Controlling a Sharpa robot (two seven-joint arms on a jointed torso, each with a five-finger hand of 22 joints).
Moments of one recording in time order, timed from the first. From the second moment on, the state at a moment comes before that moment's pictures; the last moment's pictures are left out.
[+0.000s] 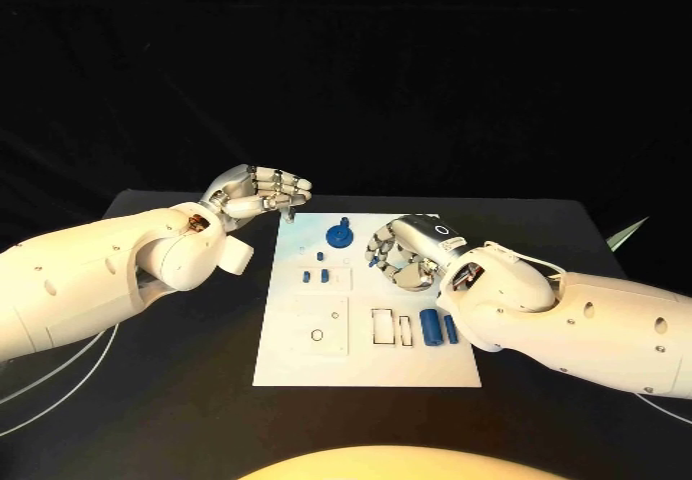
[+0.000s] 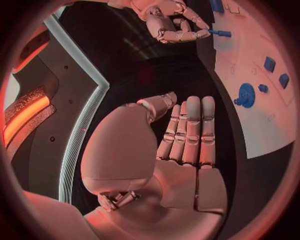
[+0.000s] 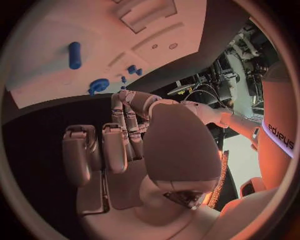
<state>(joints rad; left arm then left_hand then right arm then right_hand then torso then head) 1.19 -0.89 0.01 1.45 -0.28 -0.14 0.31 1.39 -0.21 0.66 -0.02 0.06 0.88 0.21 0.24 0.30 0.94 0.14 0.34 0.21 1.00 0.07 1.10 0.48 0.17 0.83 0.16 0.97 0.84 1.17 -0.74 -0.14 1.68 -1.61 -0.52 -0.24 1.38 -0.19 0.70 -0.03 0.19 1.08 0.12 0.31 0.38 1.21 0.09 0.20 0.26 1.46 -0.02 1.41 1.28 0.02 1.47 0.08 1.50 1.31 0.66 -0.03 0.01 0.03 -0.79</state>
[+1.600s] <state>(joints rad) 1.19 -0.87 0.00 1.46 -0.26 -0.17 0.30 1.39 -0.21 0.66 -0.02 0.06 0.88 0.21 0.24 0.30 0.94 0.14 0.34 0.21 1.00 0.07 1.10 0.48 0.17 0.83 0.16 0.97 0.84 1.09 -0.57 -0.16 1.59 -1.66 -0.42 -0.27 1.38 -0.19 0.70 -0.03 0.18 1.08 0.12 0.31 0.38 1.21 0.08 0.20 0.26 1.46 -0.02 1.41 1.28 0.02 1.47 0.08 1.50 1.31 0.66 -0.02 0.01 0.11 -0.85</state>
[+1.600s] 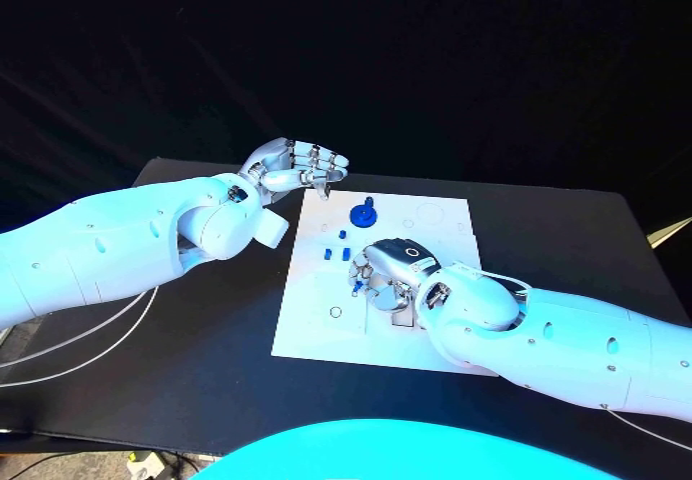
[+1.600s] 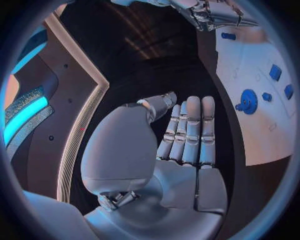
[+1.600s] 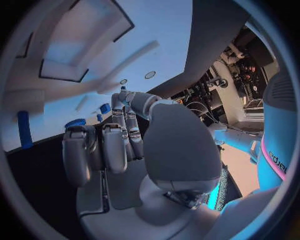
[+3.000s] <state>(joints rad) 1.19 -0.87 0.01 1.46 -0.26 -0.17 0.30 1.39 -0.21 0.66 -0.02 0.06 0.88 0.21 0.24 0.30 0.93 0.15 0.34 0.21 1.00 0.07 1.10 0.48 0.17 0.83 0.16 0.96 0.83 1.08 -0.55 -0.17 1.57 -1.68 -0.38 -0.29 1.37 -0.19 0.71 -0.04 0.19 1.08 0.12 0.31 0.39 1.22 0.08 0.19 0.26 1.47 -0.02 1.41 1.27 0.02 1.47 0.08 1.50 1.31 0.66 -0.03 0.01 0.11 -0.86</state>
